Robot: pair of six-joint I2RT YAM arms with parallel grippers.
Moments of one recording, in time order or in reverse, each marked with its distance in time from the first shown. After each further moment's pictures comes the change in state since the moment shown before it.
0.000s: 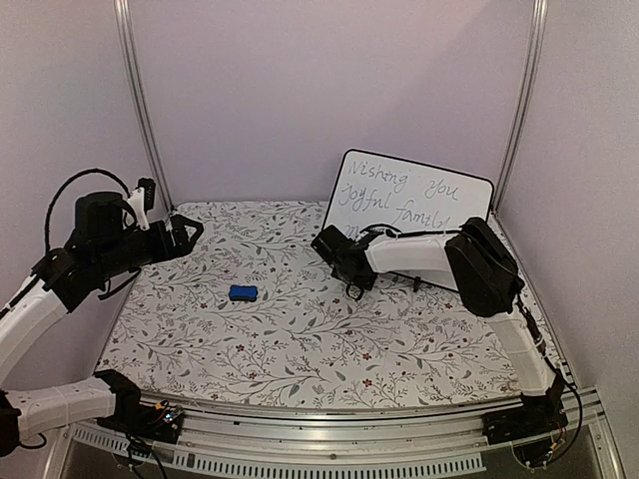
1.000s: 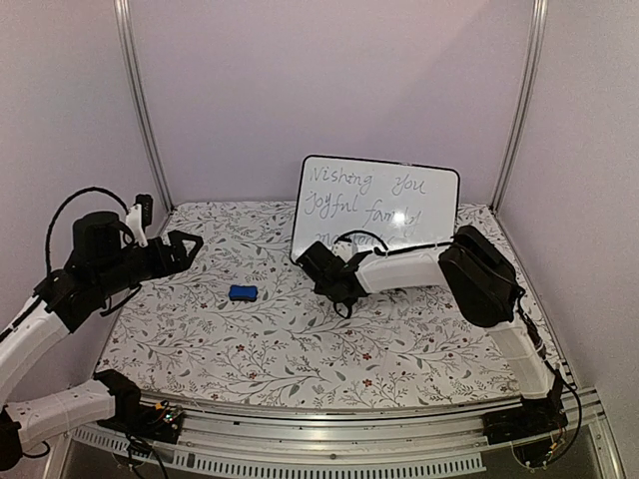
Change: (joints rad) left arm 0.000 -0.109 -0.142 0.064 0.035 -0.038; right arm 0.102 0.010 -0.045 0.184 -0.009 -0.200
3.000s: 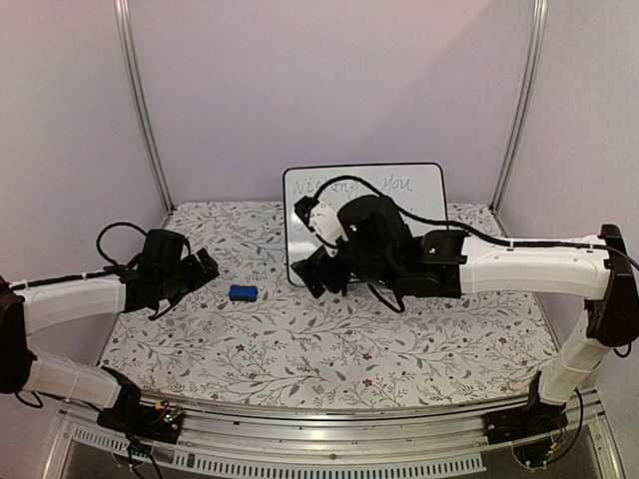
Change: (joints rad) left arm -0.003 0.447 -0.143 0.269 -0.280 -0.343; right arm 0.185 -0.728 -0.412 0.199 -0.280 -0.942
